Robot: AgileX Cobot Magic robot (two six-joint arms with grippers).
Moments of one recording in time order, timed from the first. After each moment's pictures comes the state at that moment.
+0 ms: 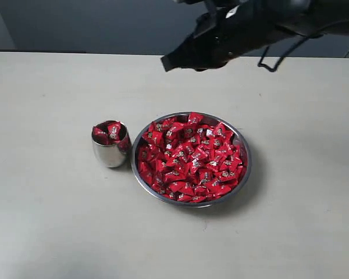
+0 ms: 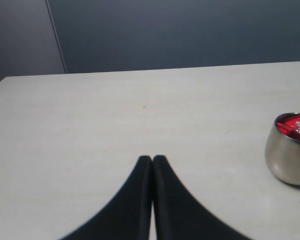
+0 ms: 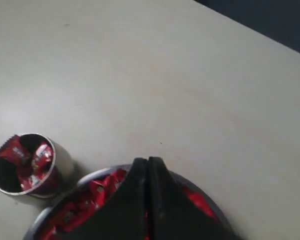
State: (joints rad) left arm 0.12 0.00 0.00 0.05 0.29 -0.02; right arm 0.63 1.73 -1.27 0.52 0.42 -0.55
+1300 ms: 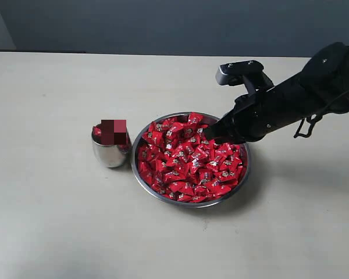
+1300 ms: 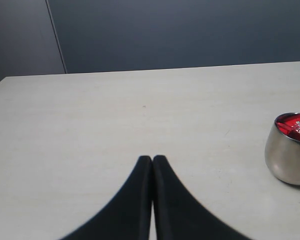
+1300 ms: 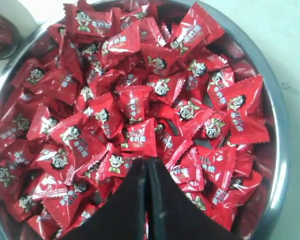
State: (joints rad) left arm 0.12 0.00 0.00 0.05 0.29 -0.02; right arm 0.49 1.74 -0.92 0.88 0.47 -0.88
